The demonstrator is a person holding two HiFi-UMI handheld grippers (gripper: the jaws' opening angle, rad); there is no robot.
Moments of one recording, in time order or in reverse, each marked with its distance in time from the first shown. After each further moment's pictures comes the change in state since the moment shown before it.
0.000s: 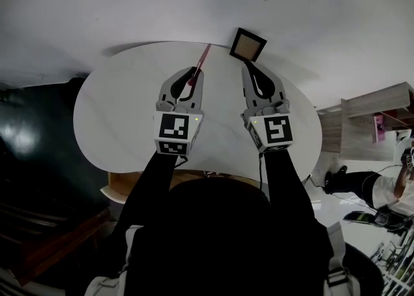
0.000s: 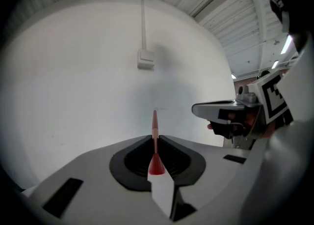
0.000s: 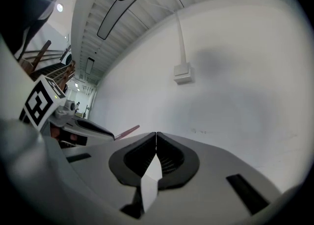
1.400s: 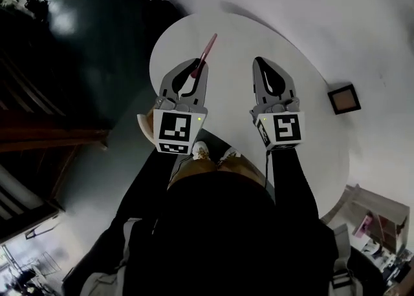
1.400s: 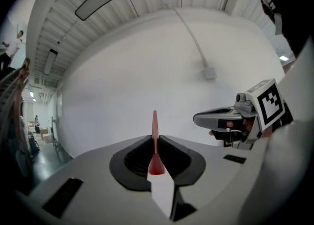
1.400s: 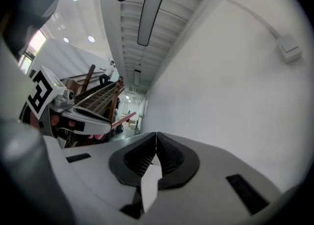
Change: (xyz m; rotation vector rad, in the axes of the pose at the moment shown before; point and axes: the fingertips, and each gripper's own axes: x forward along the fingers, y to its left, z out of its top) left arm -0.282 0.194 -0.041 -0.055 0.003 0.636; right arm 0.081 0.321 0.037 -0.002 -0.057 0.639
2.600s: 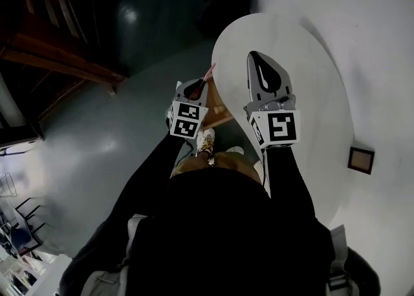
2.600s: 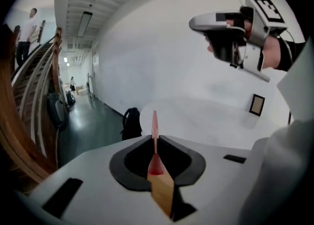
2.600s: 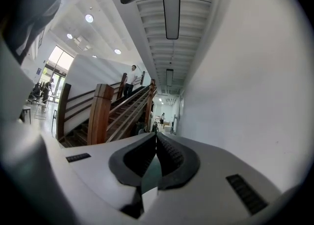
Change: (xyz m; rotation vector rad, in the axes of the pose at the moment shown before) left arm -0.118 0.116 -0.270 -0.264 0.481 0.292; right arm 0.108 0.216 -0.002 -0.026 -0.017 0.436
